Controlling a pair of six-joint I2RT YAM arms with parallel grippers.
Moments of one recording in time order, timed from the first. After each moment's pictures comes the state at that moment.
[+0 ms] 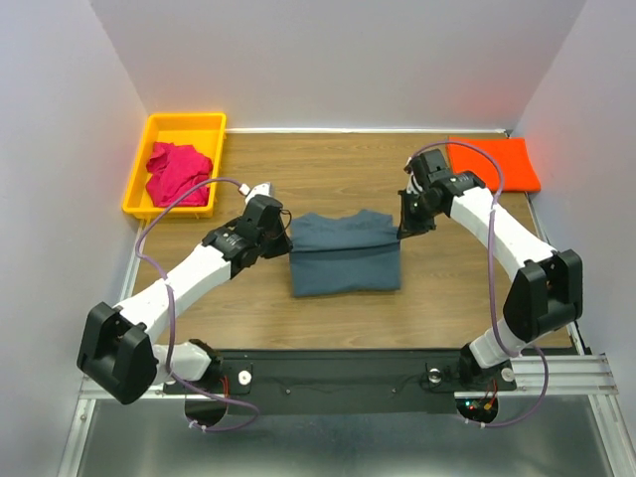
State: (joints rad) left arm -0.59 1.24 0.91 -0.48 -0.14 -0.74; right arm 0.34 1.57 1.32 -0.89 -0.08 0.33
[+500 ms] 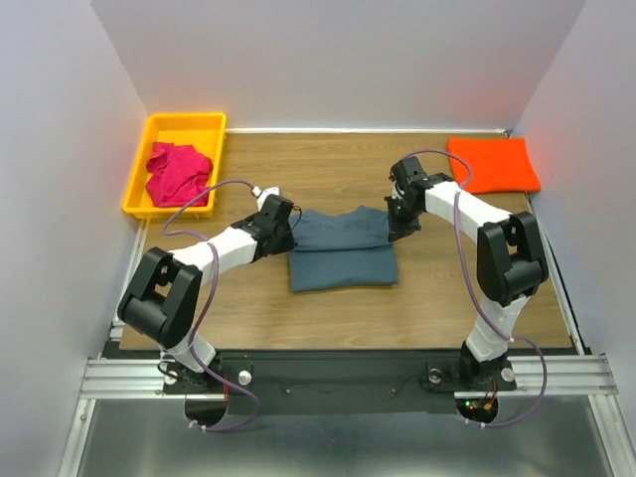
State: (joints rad) left arm -0.53 1.56 0.89 -0.23 -0.19 -0.68; right arm 0.34 1.83 1.36 -0.75 -0.04 0.29
